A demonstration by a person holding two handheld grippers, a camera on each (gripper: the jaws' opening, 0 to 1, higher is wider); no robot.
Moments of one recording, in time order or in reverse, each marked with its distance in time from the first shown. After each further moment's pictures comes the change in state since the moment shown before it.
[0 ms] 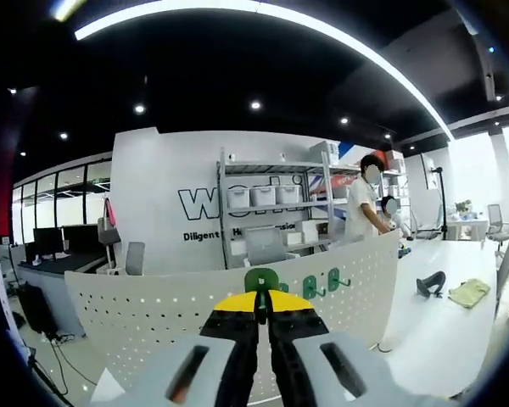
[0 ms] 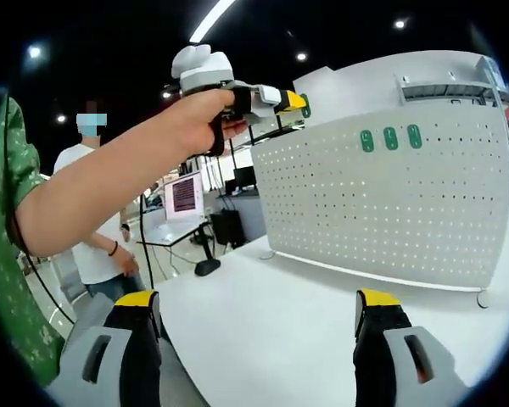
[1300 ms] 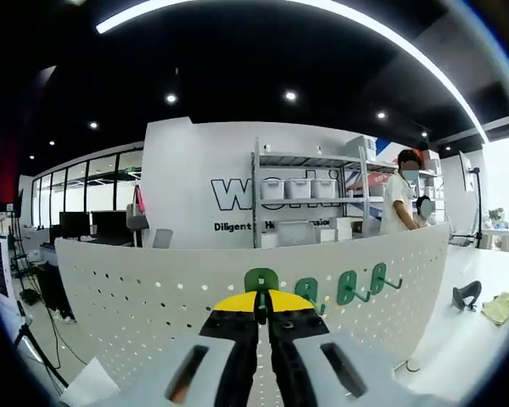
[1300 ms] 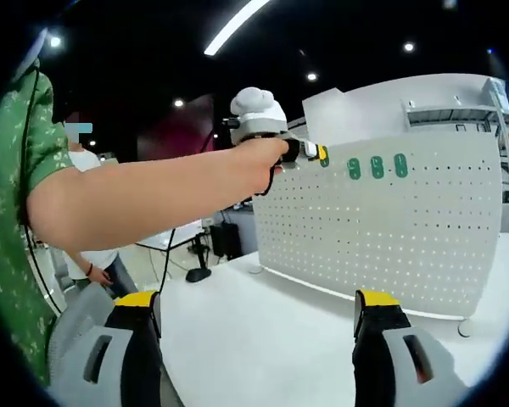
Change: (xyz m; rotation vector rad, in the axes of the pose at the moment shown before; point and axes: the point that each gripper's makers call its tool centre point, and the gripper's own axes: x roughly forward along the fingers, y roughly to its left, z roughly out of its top) left arm 0.068 0.008 -0.044 -0.044 0.026 0.200; right arm -0.029 -0.030 0.016 -0.114 -0.080 0.010
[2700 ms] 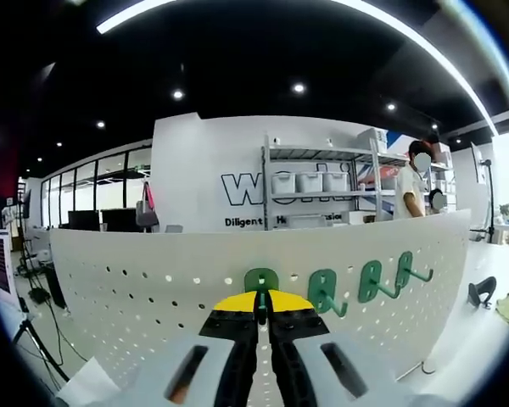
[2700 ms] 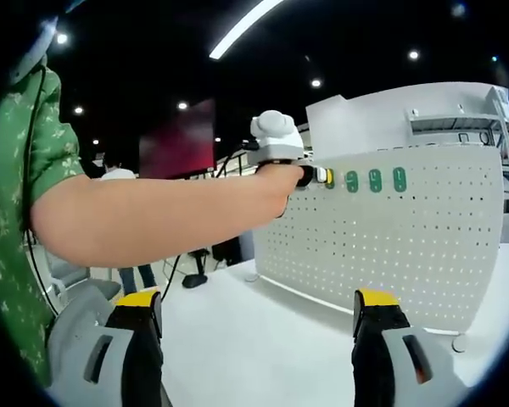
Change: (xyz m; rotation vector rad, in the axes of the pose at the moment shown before) left arm 0.028 0.003 -0.019 0.016 0.017 0.065; right arm 0.003 -0.015 0.017 -0.006 -0.033 0.008
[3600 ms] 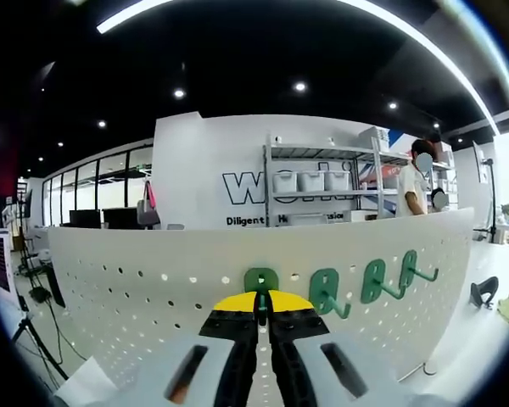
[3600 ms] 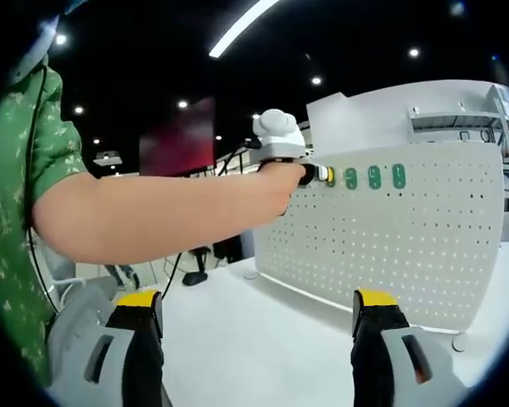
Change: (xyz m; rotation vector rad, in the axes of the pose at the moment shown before) left arm 0.006 -0.001 -0.003 -0.009 0.006 0.007; right arm -0.001 -0.004 -0.003 0.003 0.011 0.006
